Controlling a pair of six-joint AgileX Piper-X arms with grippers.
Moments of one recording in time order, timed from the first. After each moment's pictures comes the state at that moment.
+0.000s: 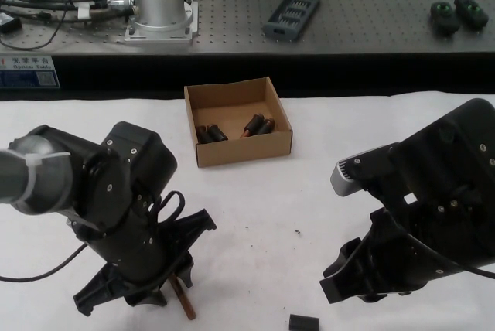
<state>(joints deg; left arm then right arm) -27.7 98.2 -52.8 37.6 10.4 -59.4 43.4 74.4 -42.0 32.9 -6.6 9.4</state>
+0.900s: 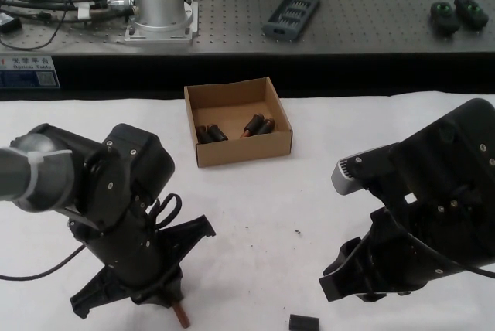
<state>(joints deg) -27.7 98.9 -53.1 39.8 12.4 -57.1 43.4 74.4 -42.0 32.9 -6.6 10.5</state>
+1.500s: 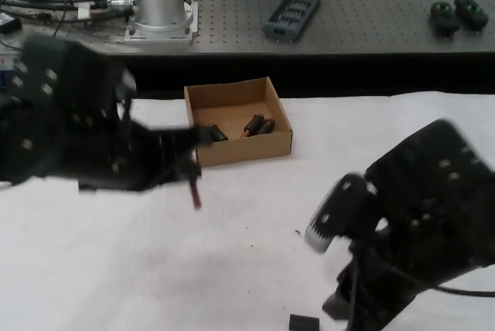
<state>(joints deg) -22.9 86.8 -52.2 21.8 20.5 -33.8 43.4 85.5 -43.7 33.8 -8.7 -21.8</state>
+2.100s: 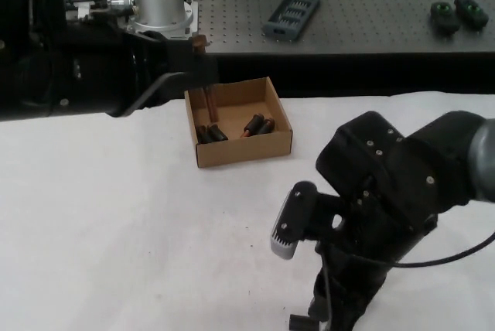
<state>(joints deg) -22.7 68.6 -52.2 11.6 31.9 -24.0 46.8 95.7 -54.2 43.2 -9.6 -29.4</state>
